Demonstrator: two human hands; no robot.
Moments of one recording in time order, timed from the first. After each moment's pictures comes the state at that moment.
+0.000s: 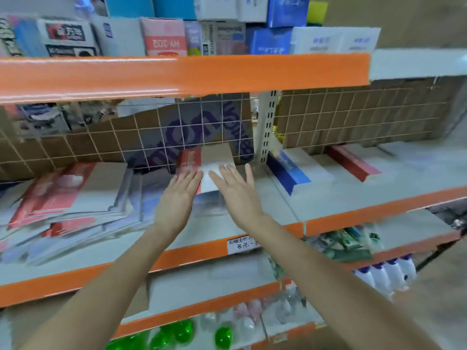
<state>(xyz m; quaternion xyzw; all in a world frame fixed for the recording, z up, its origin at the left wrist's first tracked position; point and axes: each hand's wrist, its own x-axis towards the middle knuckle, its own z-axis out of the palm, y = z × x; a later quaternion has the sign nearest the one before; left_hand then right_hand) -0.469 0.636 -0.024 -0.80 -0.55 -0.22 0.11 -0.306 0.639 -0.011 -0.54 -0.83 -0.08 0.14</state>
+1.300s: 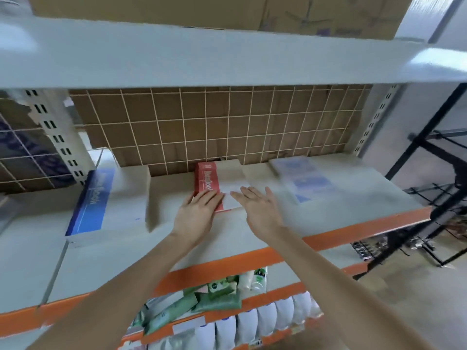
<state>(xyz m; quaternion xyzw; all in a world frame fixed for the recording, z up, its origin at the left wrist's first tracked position) 0.064 0.786 -0.077 -0.83 -0.53 -0.14 0.04 0.240 0.779 -0.057 -0.60 -0.80 0.01 0.03</state>
